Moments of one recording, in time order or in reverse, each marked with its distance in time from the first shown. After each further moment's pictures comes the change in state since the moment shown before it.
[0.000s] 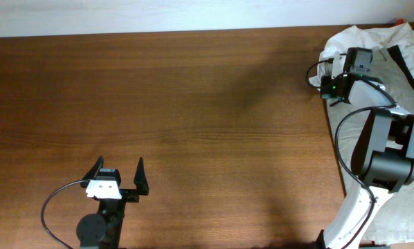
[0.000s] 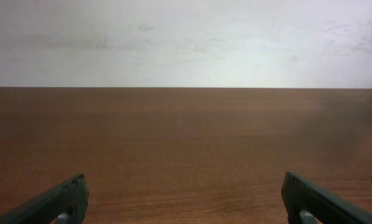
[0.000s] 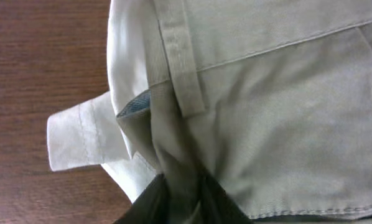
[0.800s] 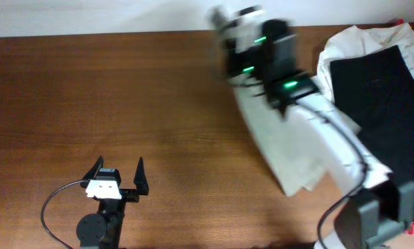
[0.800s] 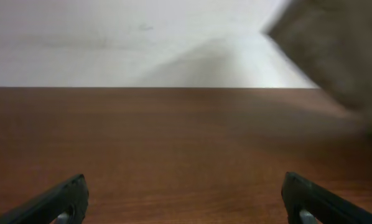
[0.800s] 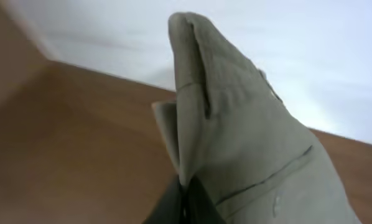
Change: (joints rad) left arm 0.000 0.000 0.000 0.000 0.000 0.000; right arm 0.698 -0.439 0.001 0.189 -0.186 0.323
